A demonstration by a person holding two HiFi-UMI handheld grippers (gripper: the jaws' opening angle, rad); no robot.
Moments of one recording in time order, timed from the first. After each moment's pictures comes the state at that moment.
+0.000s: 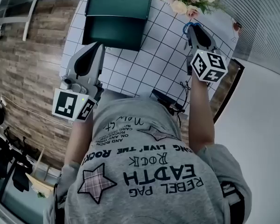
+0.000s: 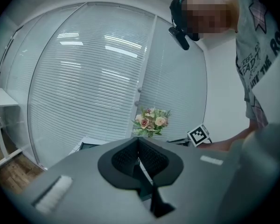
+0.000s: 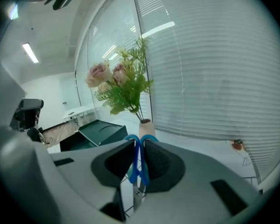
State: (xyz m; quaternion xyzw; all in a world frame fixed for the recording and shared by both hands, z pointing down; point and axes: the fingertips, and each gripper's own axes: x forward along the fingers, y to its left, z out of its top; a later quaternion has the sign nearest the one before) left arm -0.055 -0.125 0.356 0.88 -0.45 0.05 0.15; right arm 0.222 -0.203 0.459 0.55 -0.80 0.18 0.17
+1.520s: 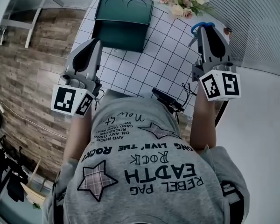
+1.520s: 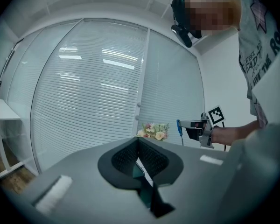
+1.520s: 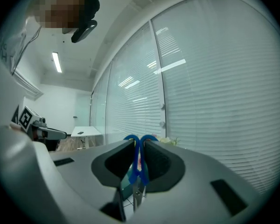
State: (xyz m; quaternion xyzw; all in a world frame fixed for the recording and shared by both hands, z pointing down) left arm -0.085 -0.107 0.305 0.88 -0.46 0.01 0.08; right arm 0.179 -0.155 0.267 0.53 -0.85 0.02 0.04
